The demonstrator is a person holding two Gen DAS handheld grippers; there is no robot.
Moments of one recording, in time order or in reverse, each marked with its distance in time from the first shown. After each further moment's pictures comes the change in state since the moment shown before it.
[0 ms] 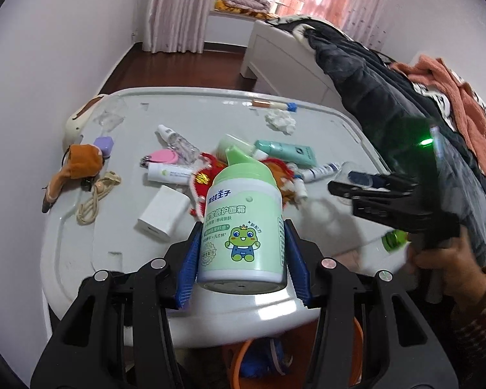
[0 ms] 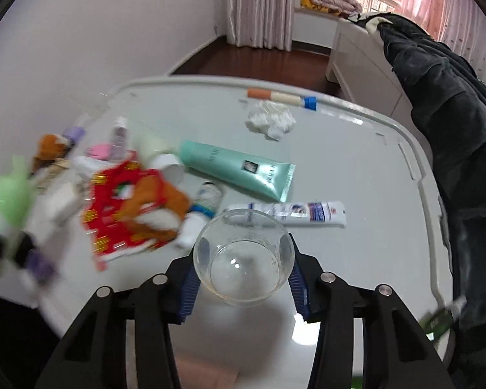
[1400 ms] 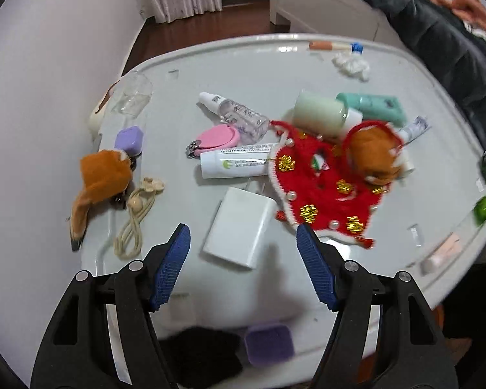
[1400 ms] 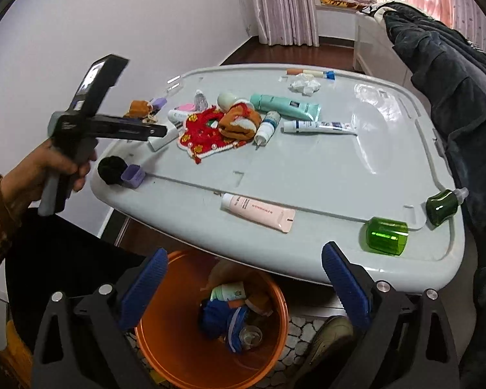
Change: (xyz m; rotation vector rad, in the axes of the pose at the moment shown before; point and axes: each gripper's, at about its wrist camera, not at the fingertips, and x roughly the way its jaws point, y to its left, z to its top) left arm 0.091 0.051 0.031 0.147 0.252 0.255; right arm -0.099 0.012 -0.115 0.017 0.014 0.194
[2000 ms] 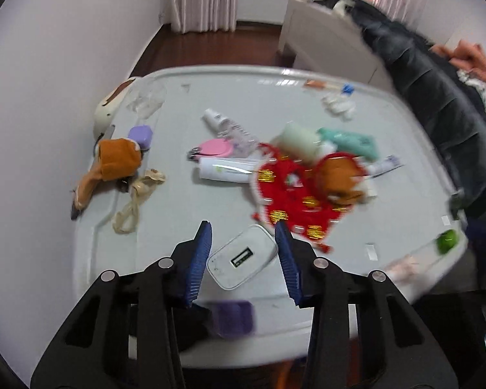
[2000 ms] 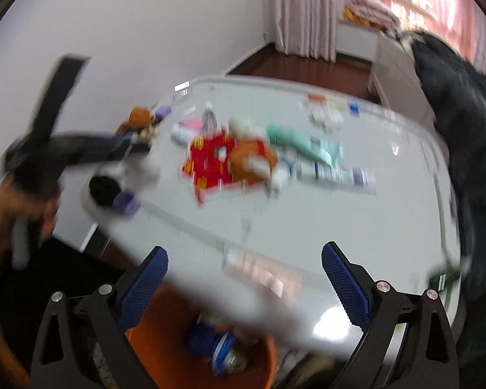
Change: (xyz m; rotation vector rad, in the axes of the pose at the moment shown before) left arm -0.057 0.006 -0.031 -0.185 -0.140 -0.119; right arm 0.032 0.023 0.070 -0.144 -0.029 -0.035
